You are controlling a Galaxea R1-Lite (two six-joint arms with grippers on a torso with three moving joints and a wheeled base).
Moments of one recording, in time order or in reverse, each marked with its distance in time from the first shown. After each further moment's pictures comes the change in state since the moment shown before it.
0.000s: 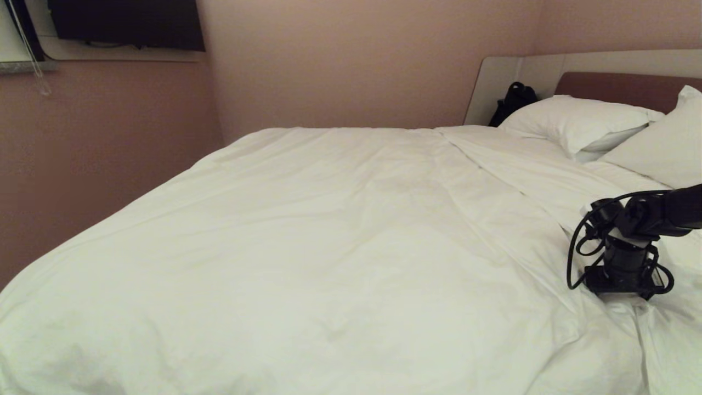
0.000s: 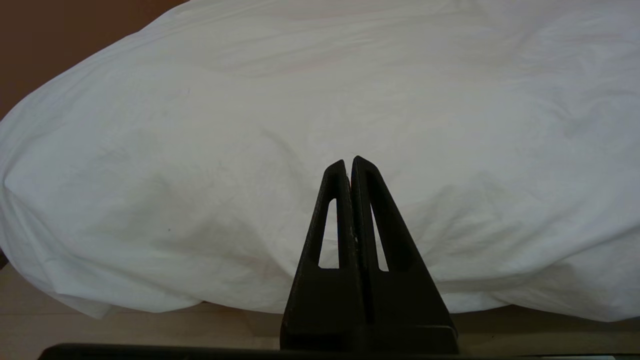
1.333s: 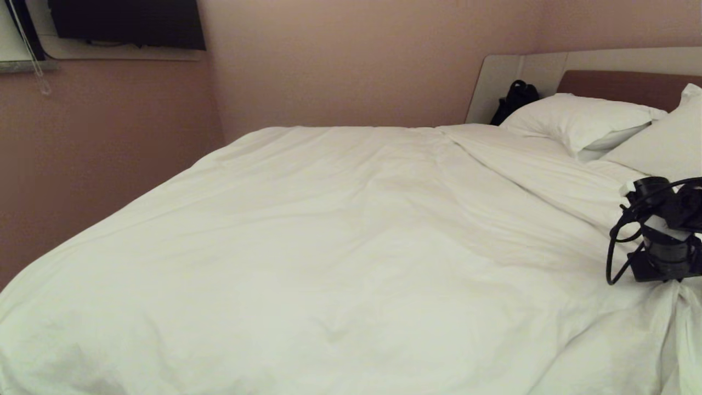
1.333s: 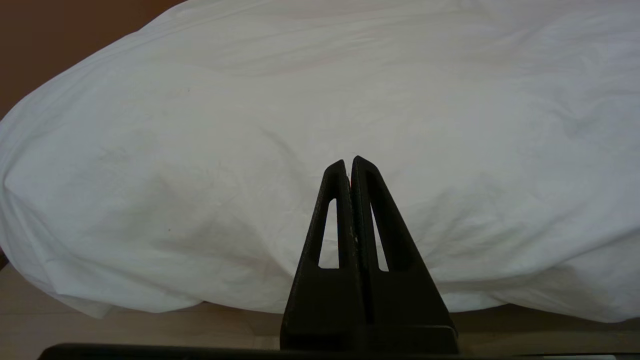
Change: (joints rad) left arm 0.000 0.000 0.000 0.000 0.000 0.000; right arm -0.076 -0.231 0.172 -0.143 -0.244 -0.143
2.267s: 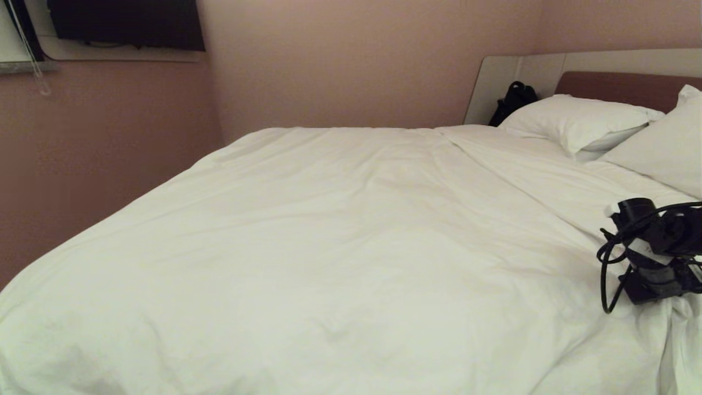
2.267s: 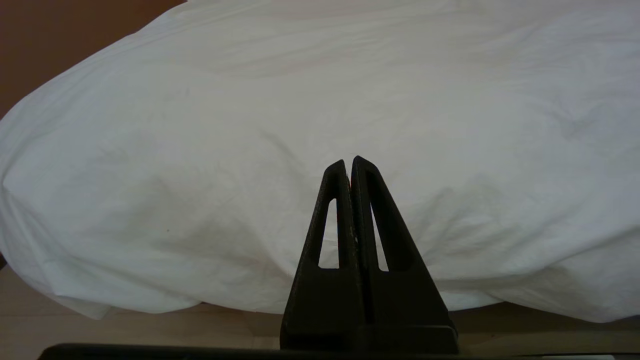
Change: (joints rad) left arm 0.000 0.000 0.000 -0.001 0.000 0.000; right arm 0.069 0.006 0.189 -0.186 -0.045 -0.133
